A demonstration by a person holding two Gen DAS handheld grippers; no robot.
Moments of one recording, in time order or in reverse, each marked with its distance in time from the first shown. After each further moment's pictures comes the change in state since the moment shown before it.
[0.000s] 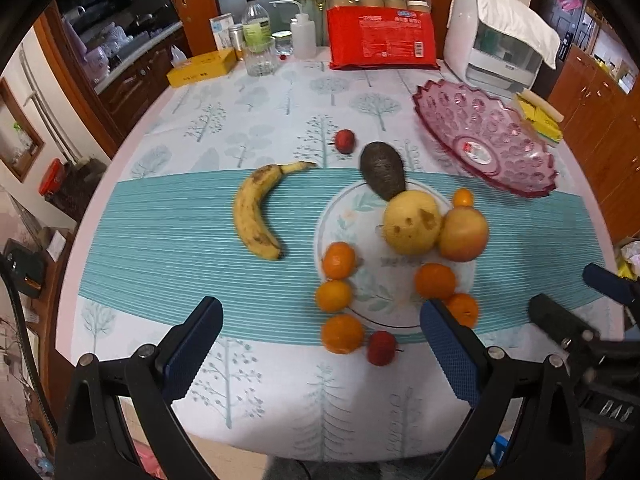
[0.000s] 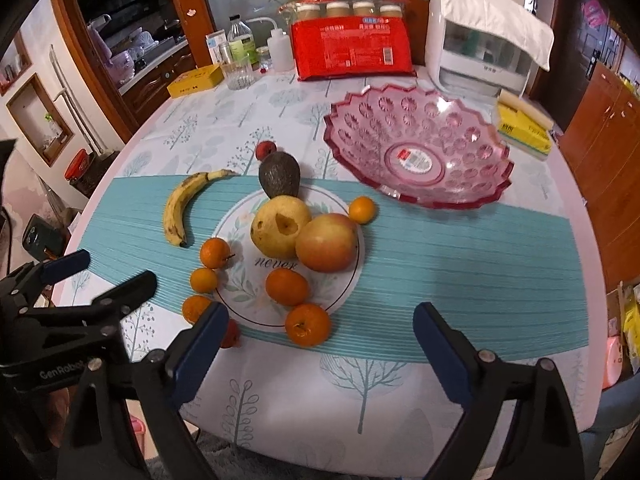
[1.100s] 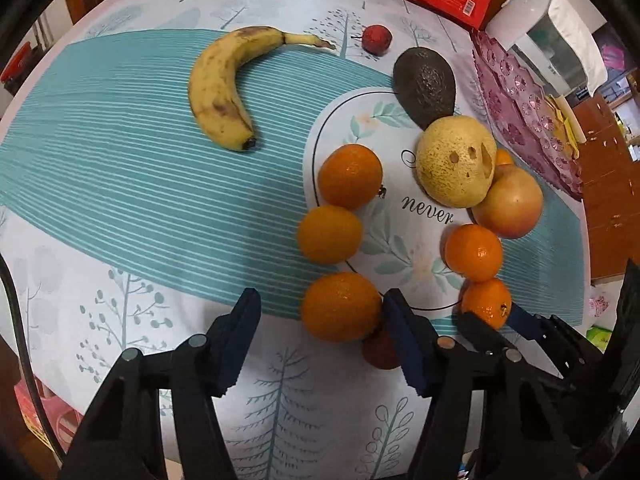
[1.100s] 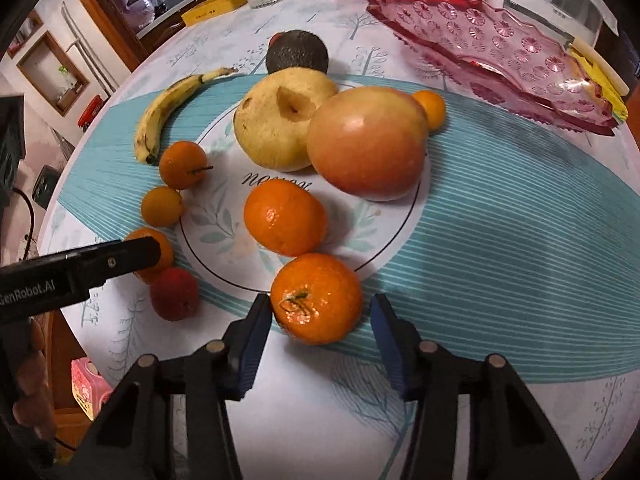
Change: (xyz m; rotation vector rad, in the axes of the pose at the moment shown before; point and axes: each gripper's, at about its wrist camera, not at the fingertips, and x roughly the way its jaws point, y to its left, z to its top) left arm 0.119 0.018 -0.035 -0.249 0.243 -0.229; right arm 0.119 0.009 -0.035 -0.110 0.174 0.109
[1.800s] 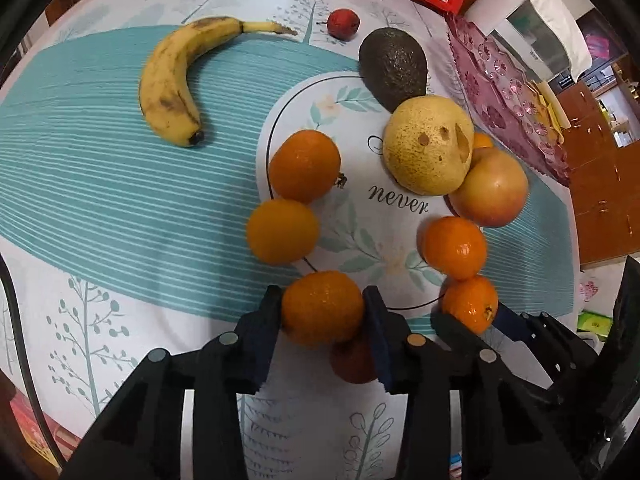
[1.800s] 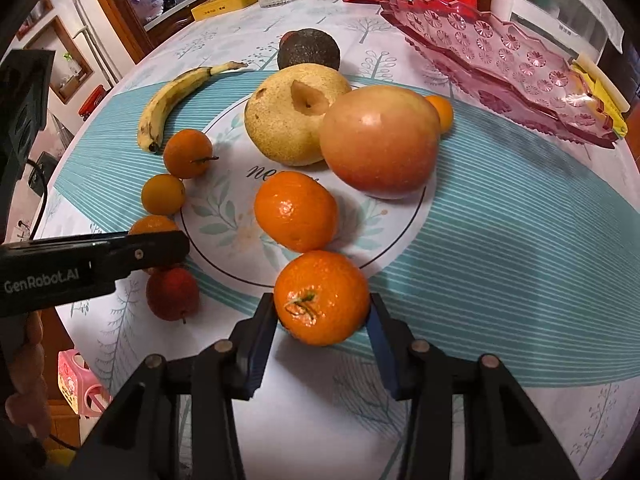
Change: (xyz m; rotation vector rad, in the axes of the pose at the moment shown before) left arm 0.017 -0.019 0.001 0.043 0.013 -0.061; right arm -0.004 0.003 -0.008 -0.035 -0.027 -0.024
